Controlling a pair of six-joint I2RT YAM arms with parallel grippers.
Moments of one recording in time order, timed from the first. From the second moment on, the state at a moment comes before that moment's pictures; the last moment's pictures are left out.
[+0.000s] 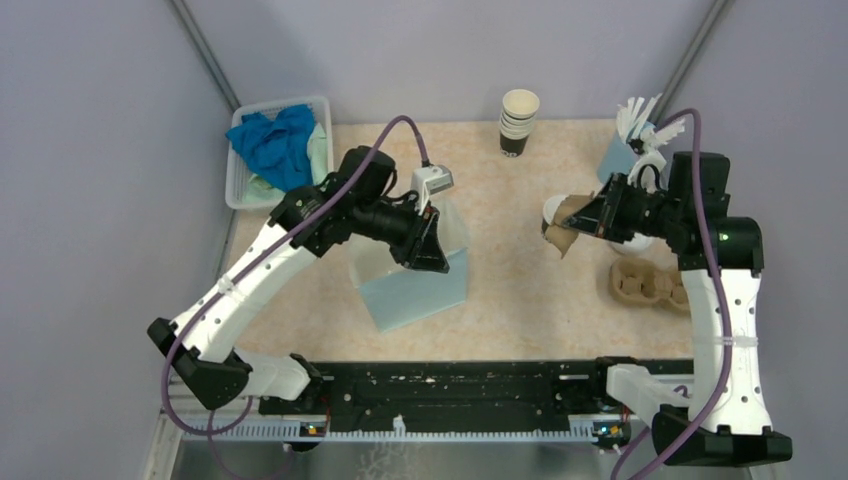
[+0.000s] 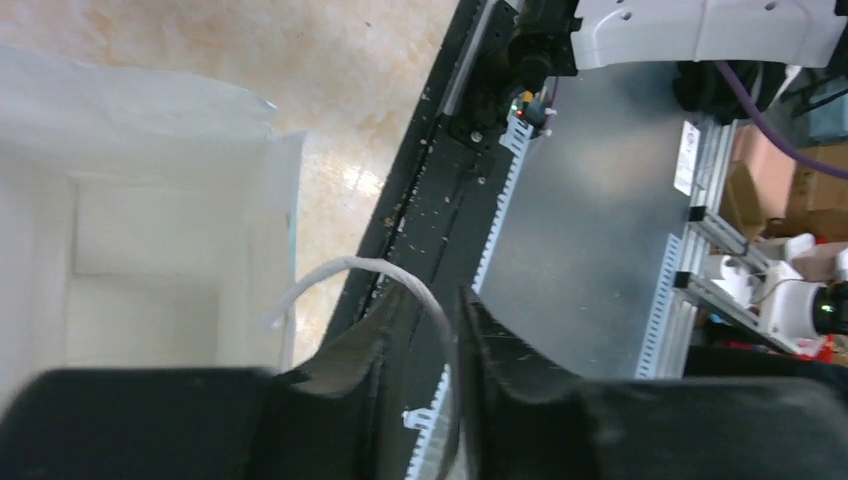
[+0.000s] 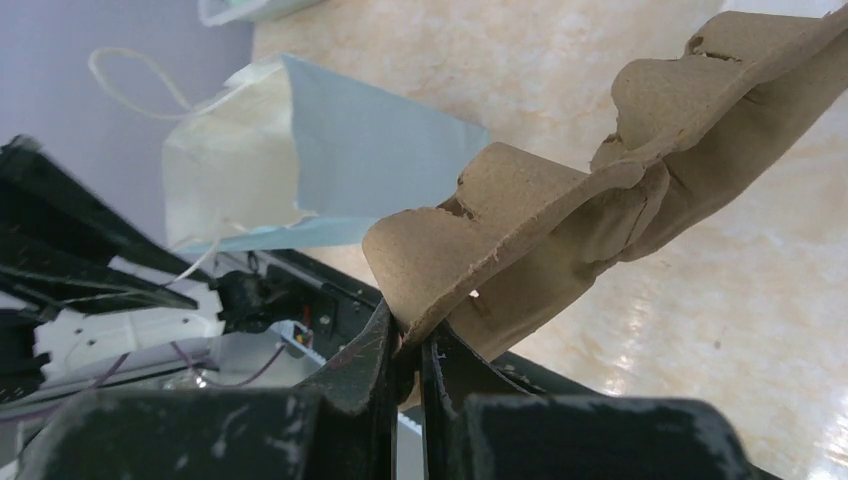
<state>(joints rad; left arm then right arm) -0.73 1.32 1.57 -0.97 0.68 -0.14 -0.02 1.01 1.44 -1.13 -0.62 0.33</state>
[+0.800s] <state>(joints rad) -0.73 1.30 1.77 -0.64 0.53 -0.66 0.30 1.22 1.64 -0.72 -0.62 0.96</state>
